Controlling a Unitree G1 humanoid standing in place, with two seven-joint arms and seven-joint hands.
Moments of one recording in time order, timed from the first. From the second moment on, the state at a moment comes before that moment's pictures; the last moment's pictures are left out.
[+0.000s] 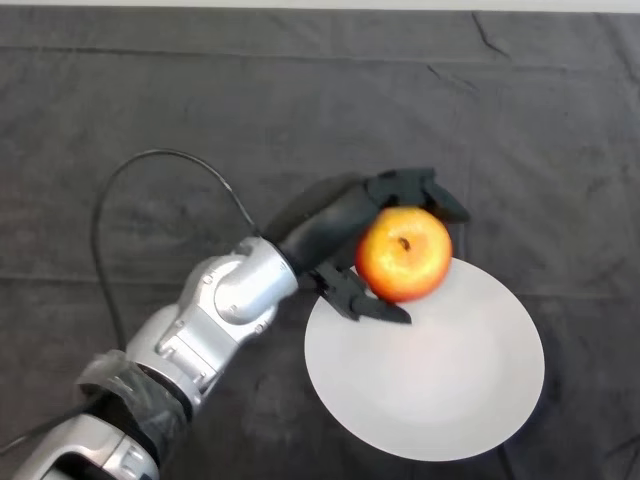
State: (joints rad) left arm -0.67 0.22 -0.49 0.60 0.26 -0.46 -0.11; right arm -0.75 -0.60 0.16 1.14 -0.37 0.05 -0.10
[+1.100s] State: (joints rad) left arm -0.68 0.21 -0.67 0.69 0.18 -0.47 -0.09; right arm -0.75 -0.60 0.16 1.14 -0.37 0.05 -0.10
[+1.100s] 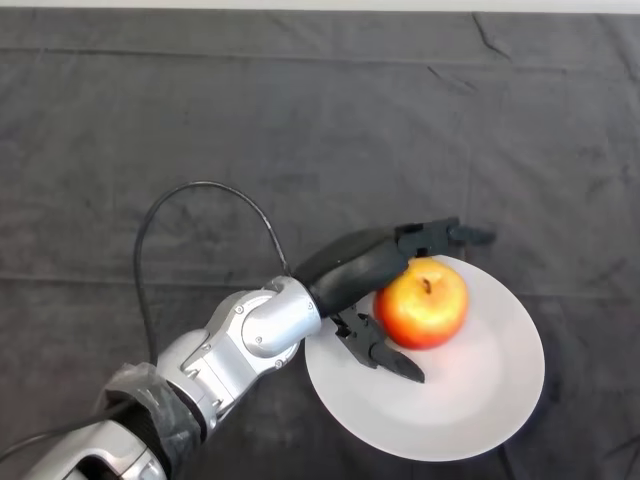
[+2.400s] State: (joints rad) left arm -0.68 0.42 -0.38 0.59 0.06 -0.50 -0.16; right arm -0.75 -0.60 0.16 1.14 -0.37 0.06 -0.10
